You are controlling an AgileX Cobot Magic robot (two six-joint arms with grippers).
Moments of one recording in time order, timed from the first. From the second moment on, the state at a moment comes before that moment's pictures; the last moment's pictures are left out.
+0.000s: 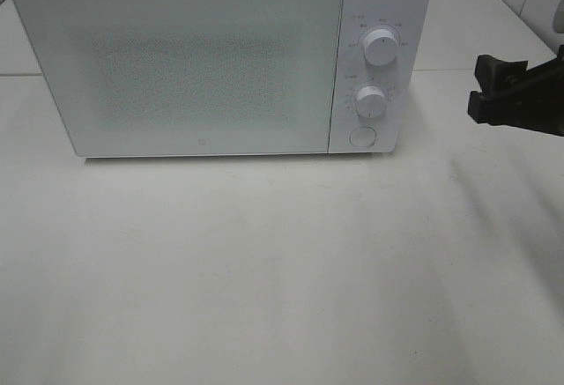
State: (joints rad) left arm 0.06 0.00 -0.52 -0.15 1.08 0.10; right arm 0.30 1.34 -0.33 0.41 -0.86 -0.29
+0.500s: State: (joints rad) left arm 0.06 0.00 -0.52 -0.15 1.08 0.10; right arm 0.65 1.55 -0.37 0.86 -1.06 -0.40
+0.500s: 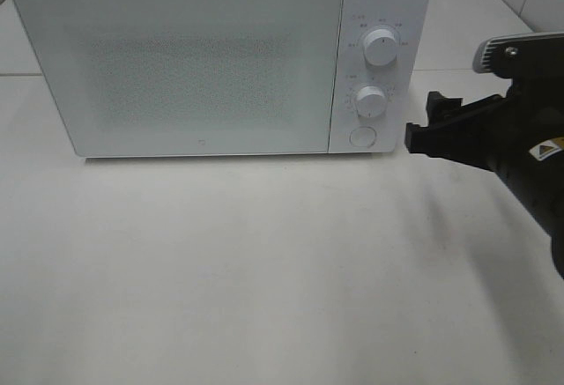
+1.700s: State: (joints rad) left arm 0.06 0.00 -0.52 -0.15 1.08 0.10; right arm 0.76 1.79 -0.57 0.92 -1.13 -0.38
